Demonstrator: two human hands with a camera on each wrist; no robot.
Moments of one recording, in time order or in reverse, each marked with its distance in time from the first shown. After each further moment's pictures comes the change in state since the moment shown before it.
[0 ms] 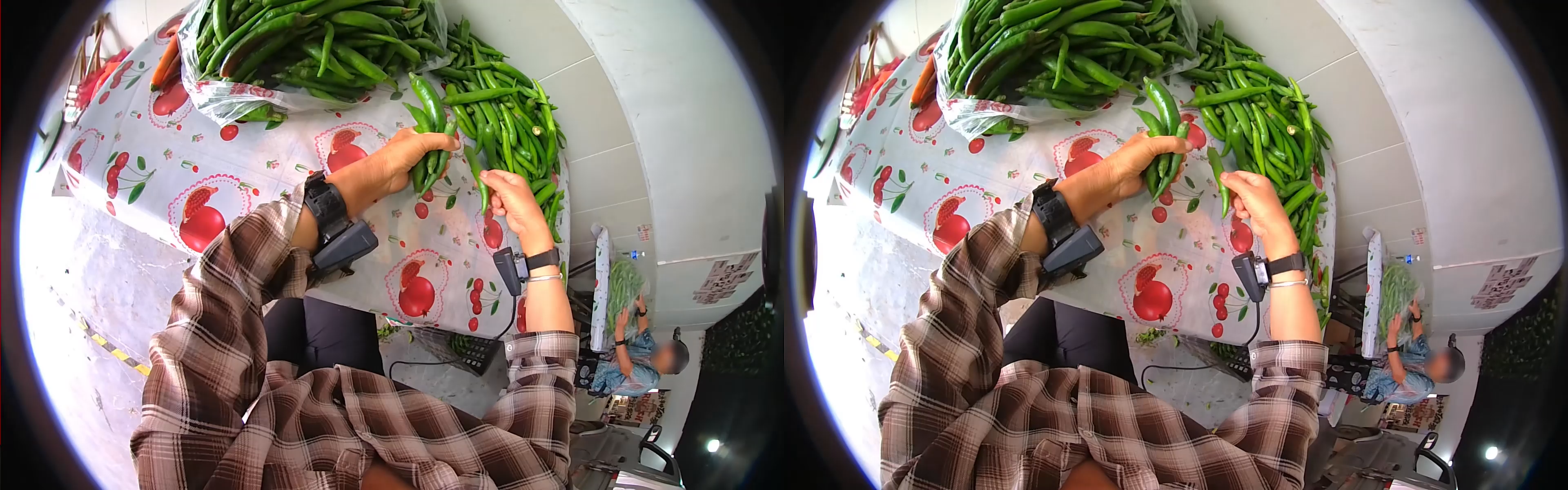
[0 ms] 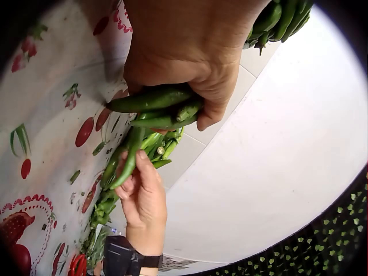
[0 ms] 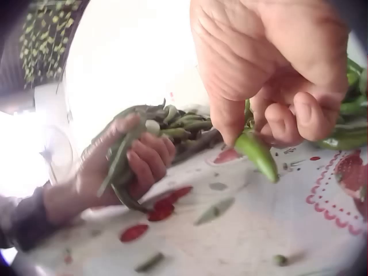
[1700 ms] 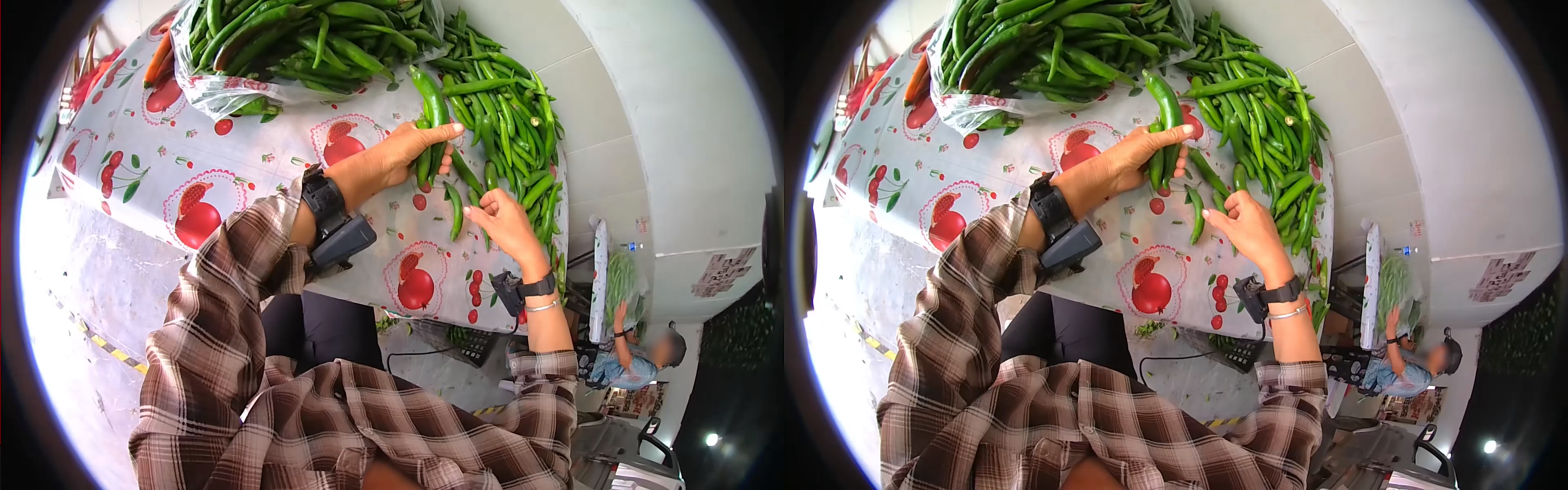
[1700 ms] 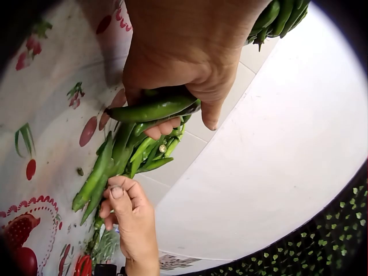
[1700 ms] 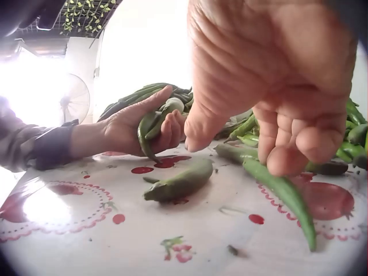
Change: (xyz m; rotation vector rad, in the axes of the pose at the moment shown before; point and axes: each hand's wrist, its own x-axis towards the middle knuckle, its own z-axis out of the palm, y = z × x) left_hand -0.002 -0.003 0.006 -0.016 0.014 -0.009; right_hand -0.047 0.023 0.012 -0.626 0.142 -0.186
